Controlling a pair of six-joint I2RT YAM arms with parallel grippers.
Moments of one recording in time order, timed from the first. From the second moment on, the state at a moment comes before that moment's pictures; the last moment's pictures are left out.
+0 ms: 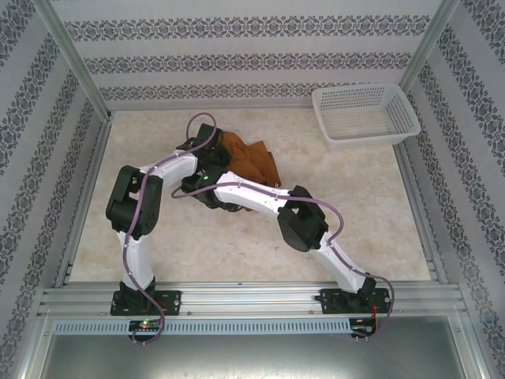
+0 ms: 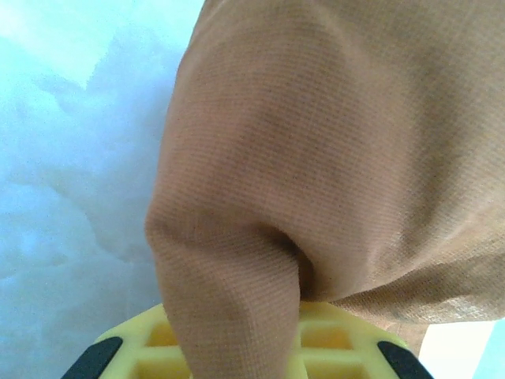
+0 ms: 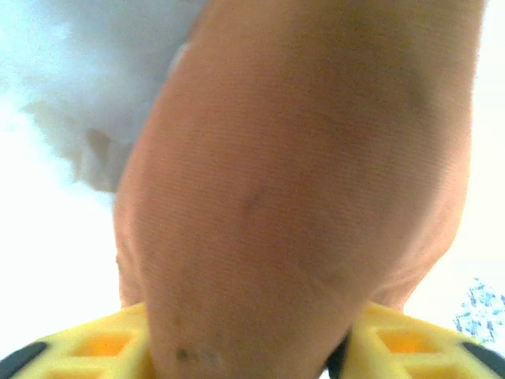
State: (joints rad) left arm -0.35 1.98 1.39 -0.31 0.16 -1.14; right arm 0.99 2.37 2.09 -1.35 0.66 0.19
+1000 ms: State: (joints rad) left arm -0.26 1.91 1.70 -0.50 0.18 -1.17; right arm 0.73 1.89 1.51 -0.91 0.05 0.33
